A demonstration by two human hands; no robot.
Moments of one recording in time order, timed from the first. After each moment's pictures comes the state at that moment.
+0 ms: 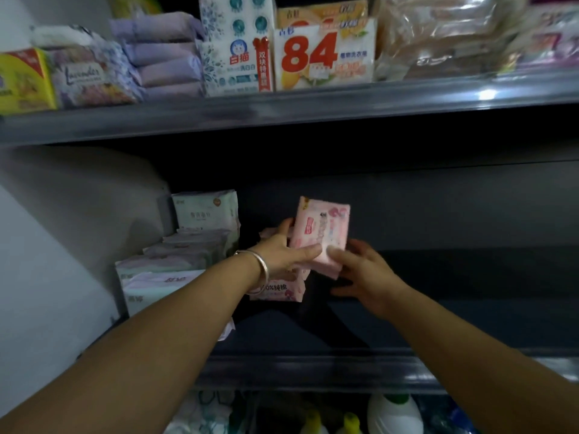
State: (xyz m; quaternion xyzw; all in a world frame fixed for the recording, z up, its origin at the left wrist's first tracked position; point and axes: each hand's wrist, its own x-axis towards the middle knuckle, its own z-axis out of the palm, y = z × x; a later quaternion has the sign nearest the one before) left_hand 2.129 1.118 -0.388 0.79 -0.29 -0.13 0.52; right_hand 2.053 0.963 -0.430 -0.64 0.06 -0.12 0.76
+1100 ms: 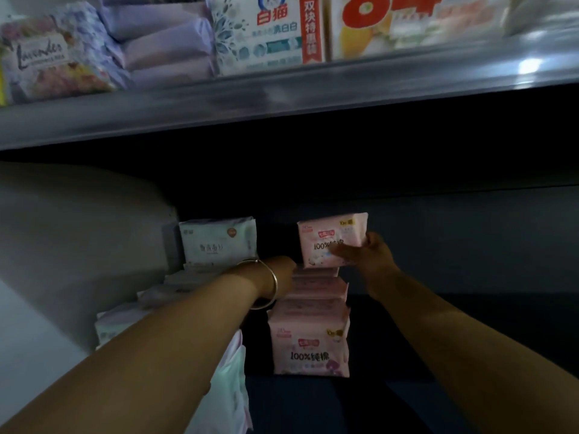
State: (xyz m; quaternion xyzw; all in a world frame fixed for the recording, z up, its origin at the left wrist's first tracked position) left_hand 2.250 1.123 -0.370 0.96 -0.28 -0.01 0.05; right_hand 2.241 0.945 -0.411 -0.63 0.06 -0.27 0.72
